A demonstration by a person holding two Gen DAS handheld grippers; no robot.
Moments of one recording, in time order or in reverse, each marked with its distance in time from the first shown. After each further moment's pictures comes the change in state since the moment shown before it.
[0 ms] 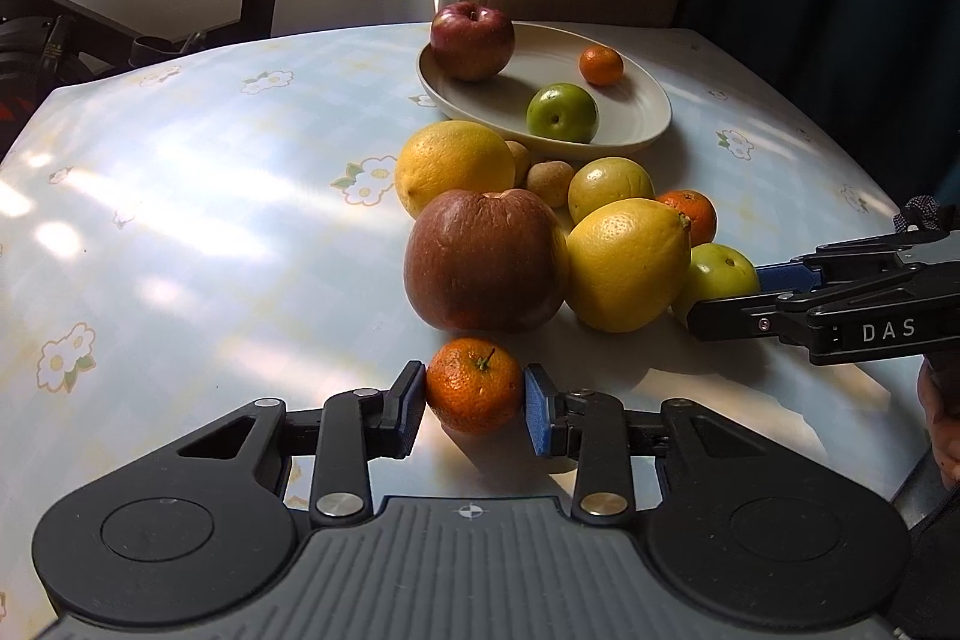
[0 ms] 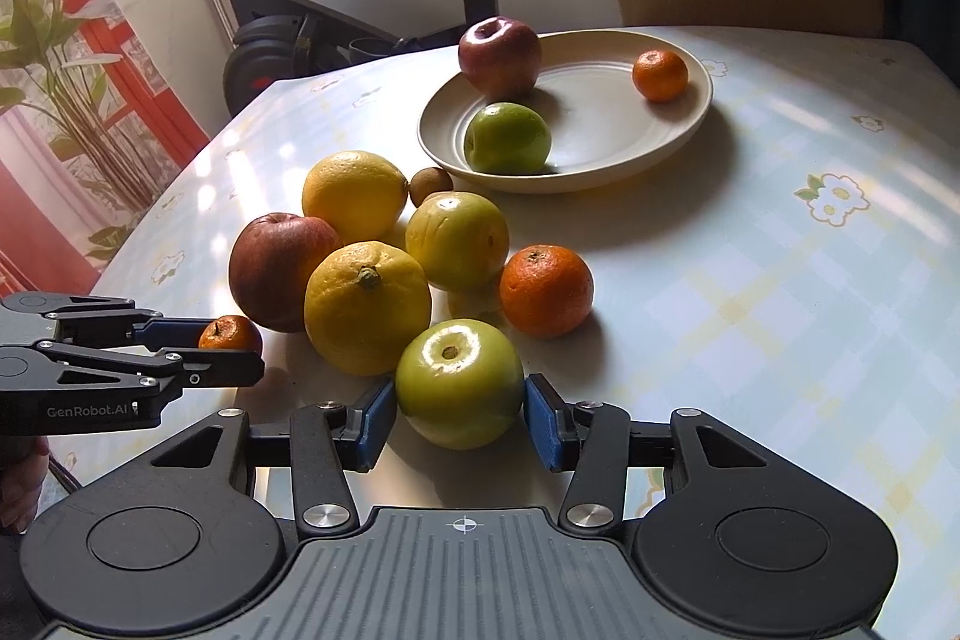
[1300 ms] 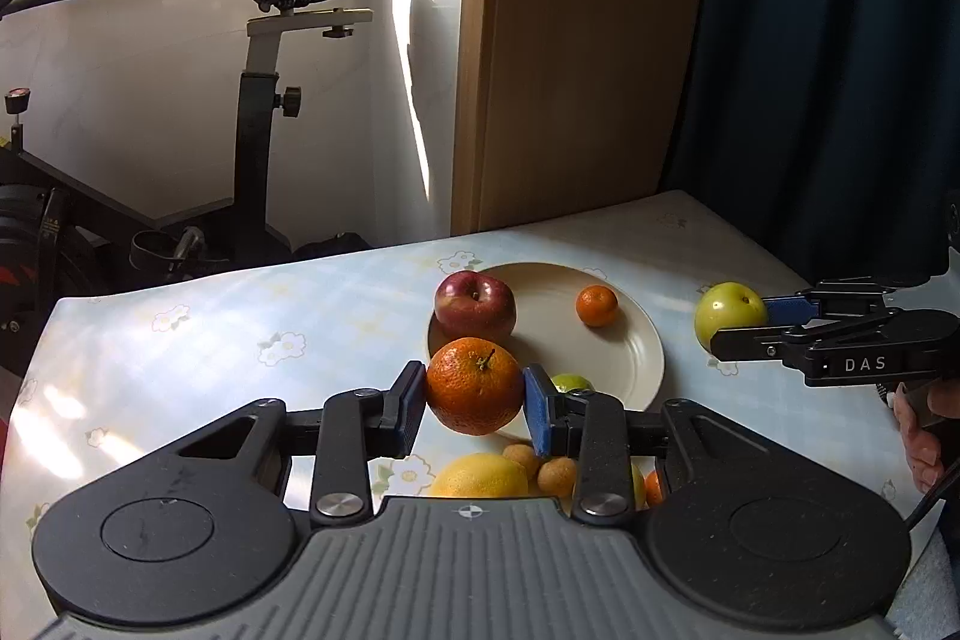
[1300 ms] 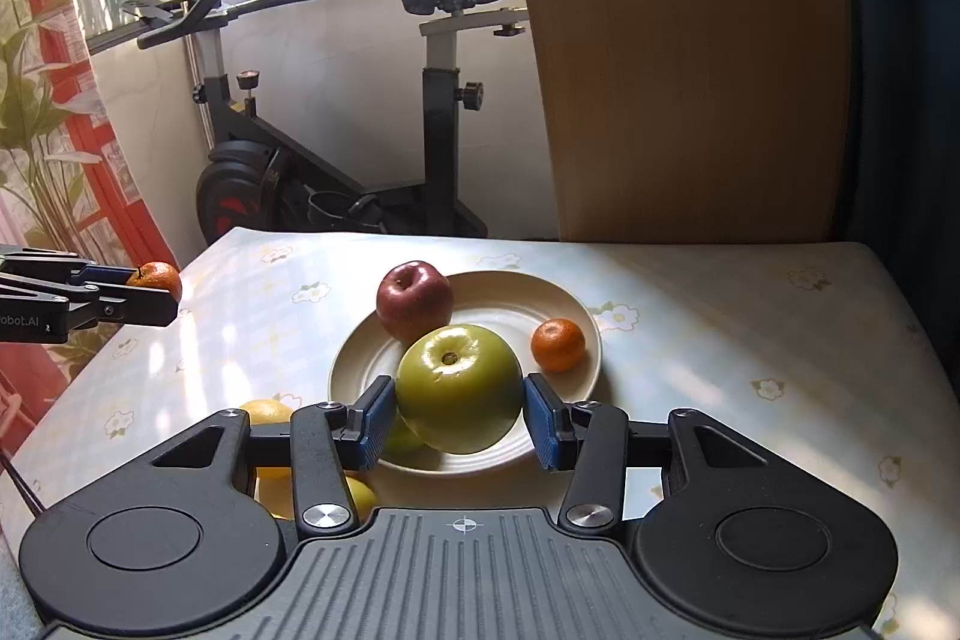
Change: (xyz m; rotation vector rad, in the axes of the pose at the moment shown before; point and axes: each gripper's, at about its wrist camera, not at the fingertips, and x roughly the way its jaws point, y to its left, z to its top) left arm -0.037 0.002 0.130 0.085 -0.223 -0.004; right arm -0.038 -0.051 0.112 -0.077 -0.231 -0.088
